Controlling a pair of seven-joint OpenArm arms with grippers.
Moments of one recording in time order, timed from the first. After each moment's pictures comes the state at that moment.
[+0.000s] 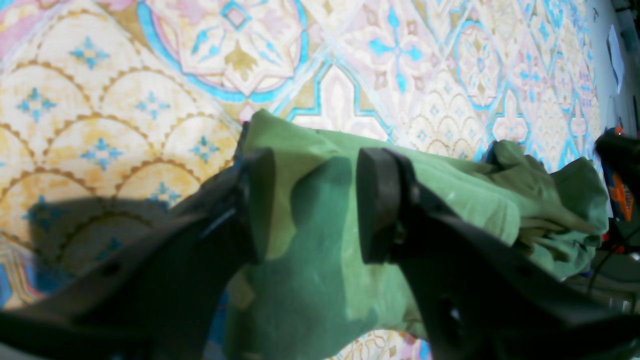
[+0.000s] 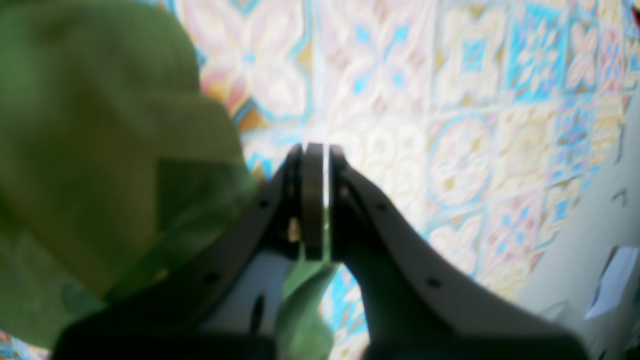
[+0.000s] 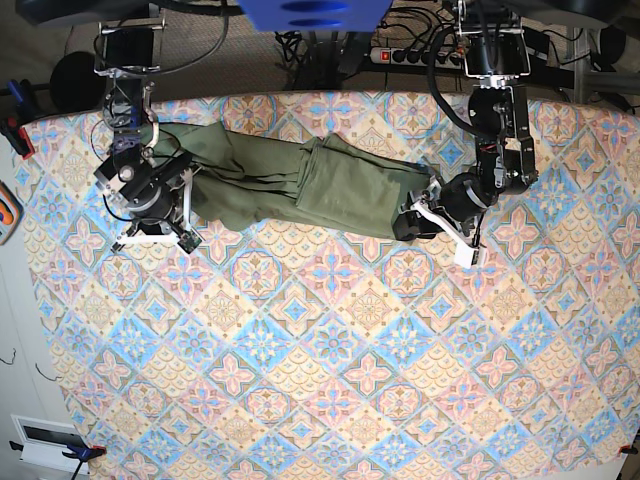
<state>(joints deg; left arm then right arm) 2.9 -8.2 -9.2 89.1 -42.1 -17.2 54.3 -4.9 15.1 3.9 102.4 -11.5 41.2 -49.7</state>
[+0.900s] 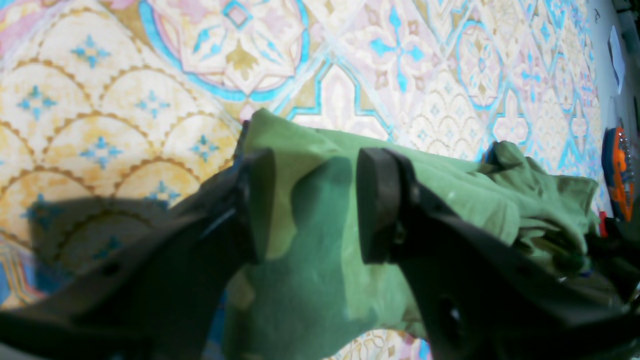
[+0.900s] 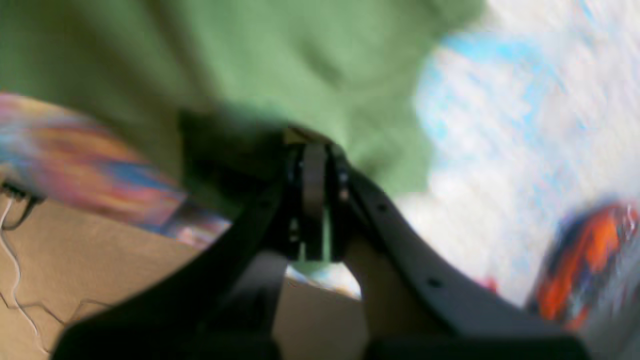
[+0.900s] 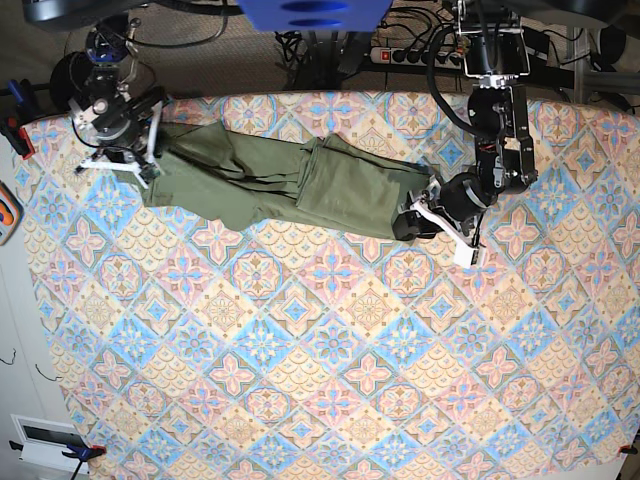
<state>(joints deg) 2.9 -8.0 -9.2 89.1 -42.1 -17.1 54.3 -23.2 14.6 19.2 109.8 -10.8 41.5 -51.6</state>
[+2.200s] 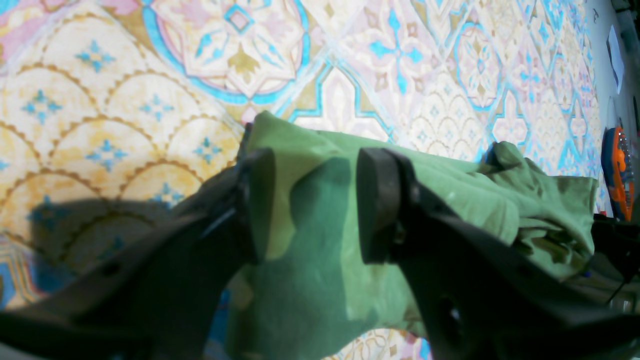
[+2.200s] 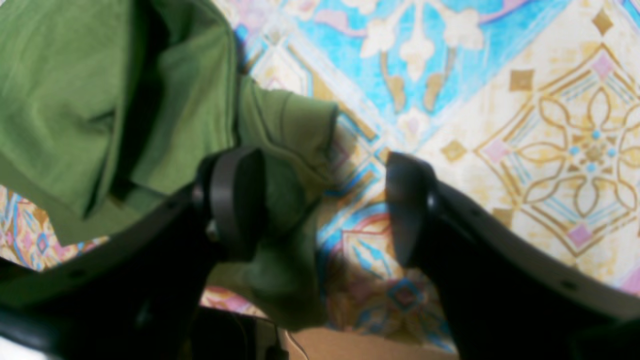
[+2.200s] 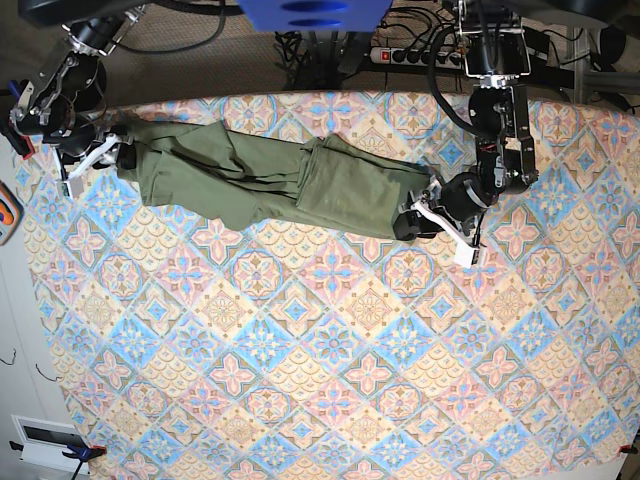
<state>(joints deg) 2.9 -8.2 -9.2 89.1 -42.1 -17.3 54.3 -10.8 15.2 42.4 82.9 35.4 41.3 -68.8</state>
